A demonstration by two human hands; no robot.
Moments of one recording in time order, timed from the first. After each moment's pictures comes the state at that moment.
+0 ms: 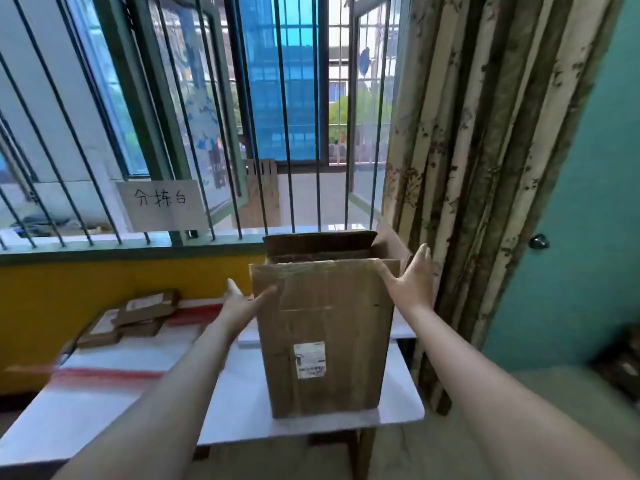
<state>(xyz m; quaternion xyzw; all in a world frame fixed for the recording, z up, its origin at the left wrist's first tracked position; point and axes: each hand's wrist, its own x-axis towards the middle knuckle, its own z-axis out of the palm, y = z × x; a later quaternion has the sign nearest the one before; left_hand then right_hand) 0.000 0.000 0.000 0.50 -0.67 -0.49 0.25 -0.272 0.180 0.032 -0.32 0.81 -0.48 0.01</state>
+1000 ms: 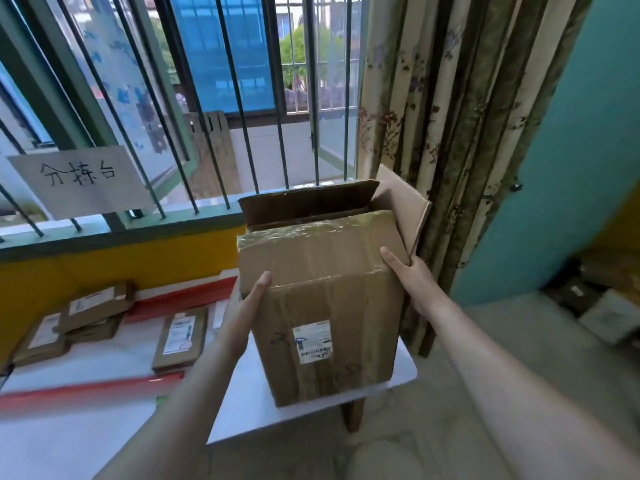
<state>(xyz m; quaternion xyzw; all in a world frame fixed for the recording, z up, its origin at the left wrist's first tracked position) -0.057 -0.019 -0.056 0.38 -0.61 -0.63 0.31 -0.311 0.161 -0.024 -0.20 0.68 -0.65 0.27</state>
